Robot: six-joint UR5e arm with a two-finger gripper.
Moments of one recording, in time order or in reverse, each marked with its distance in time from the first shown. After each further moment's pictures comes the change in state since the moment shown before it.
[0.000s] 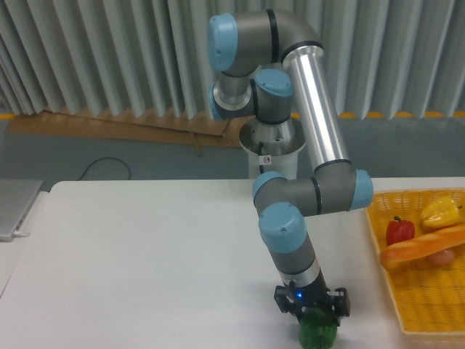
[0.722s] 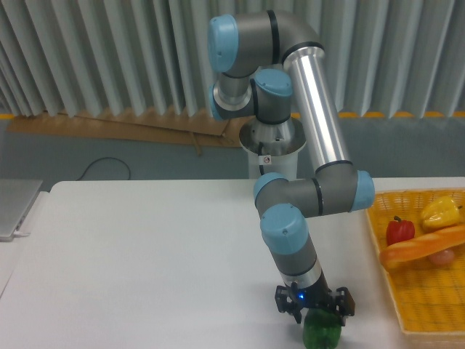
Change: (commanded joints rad) arm -0.002 0.000 0.011 0.002 0.002 -0.002
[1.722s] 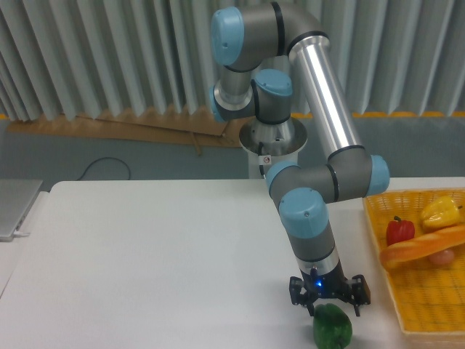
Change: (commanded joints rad) arm 0.046 0.043 -0.012 0.000 -0.017 0.008
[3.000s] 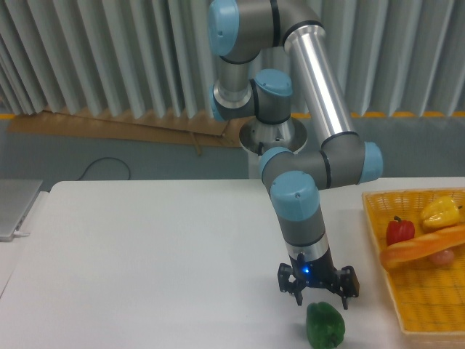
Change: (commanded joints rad) arm -0.014 0.037 -0.021 -0.009 -0.055 0.032
